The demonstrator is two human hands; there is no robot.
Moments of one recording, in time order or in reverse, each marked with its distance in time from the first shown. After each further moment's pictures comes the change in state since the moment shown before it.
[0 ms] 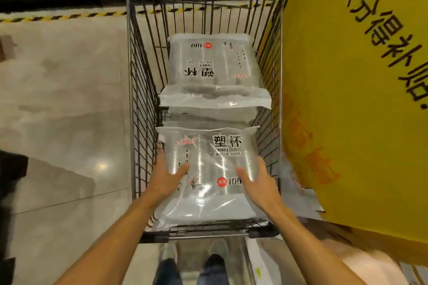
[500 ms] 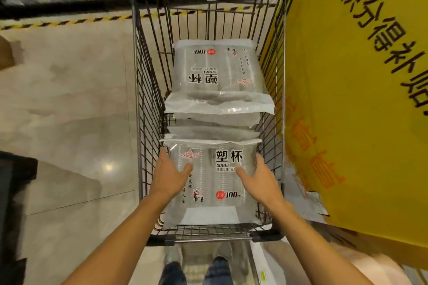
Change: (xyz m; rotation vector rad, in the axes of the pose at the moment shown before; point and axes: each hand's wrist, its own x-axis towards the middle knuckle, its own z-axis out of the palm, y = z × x) left_hand 0.004 0.022 -0.011 0.189 0.091 -0.011; right_hand 0.010 -0.030 -0.007 -0.107 -0.009 -0.003
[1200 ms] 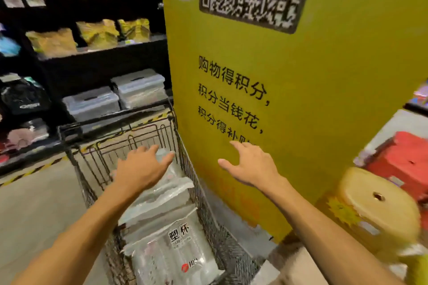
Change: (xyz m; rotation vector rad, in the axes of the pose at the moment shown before) left_hand -0.170 0.333 -0.150 0.822 0.106 0.758; right_hand -0.233 -0.110 -0.274 -0.417 0.626 -0.096
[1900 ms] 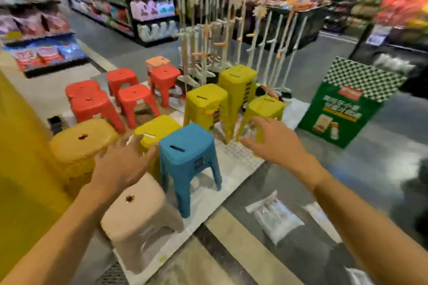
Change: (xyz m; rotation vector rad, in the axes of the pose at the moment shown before) left_hand -0.361 0.339 0.079 0.089 -0.274 1.491; right_hand -0.670 0.070 -0.039 -0.002 0.434 1.570
